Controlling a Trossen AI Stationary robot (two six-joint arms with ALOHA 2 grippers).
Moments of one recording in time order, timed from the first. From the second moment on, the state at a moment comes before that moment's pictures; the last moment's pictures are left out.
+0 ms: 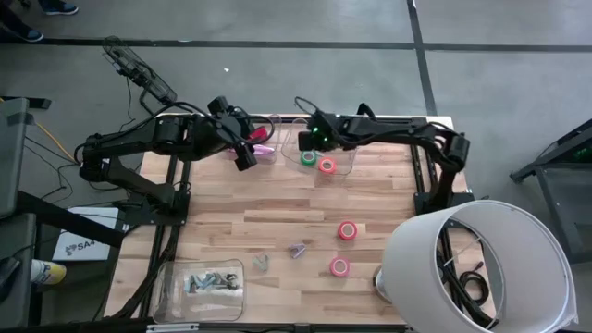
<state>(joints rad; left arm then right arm) 0.04 1.31 1.65 -1.06 -0.67 0.01 -0.40 1.83 1.39 -0.56 0.17 1.01</state>
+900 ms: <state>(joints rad) 0.04 1.31 1.65 -1.10 -0.63 -0.01 -0.40 1.94 1.39 -0.56 0.00 0.93</state>
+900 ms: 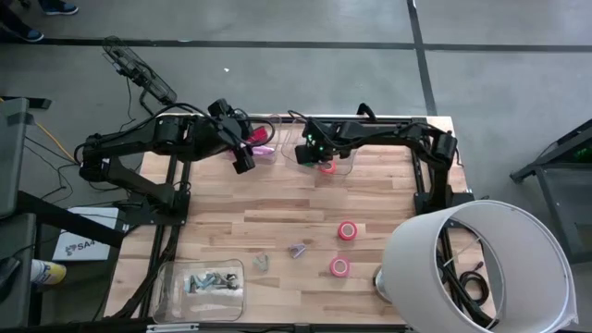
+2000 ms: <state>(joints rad) 0.04 1.25 1.65 -1.16 -0.62 0.00 -0.40 1.94 1.39 -0.52 -0.07 0.96</state>
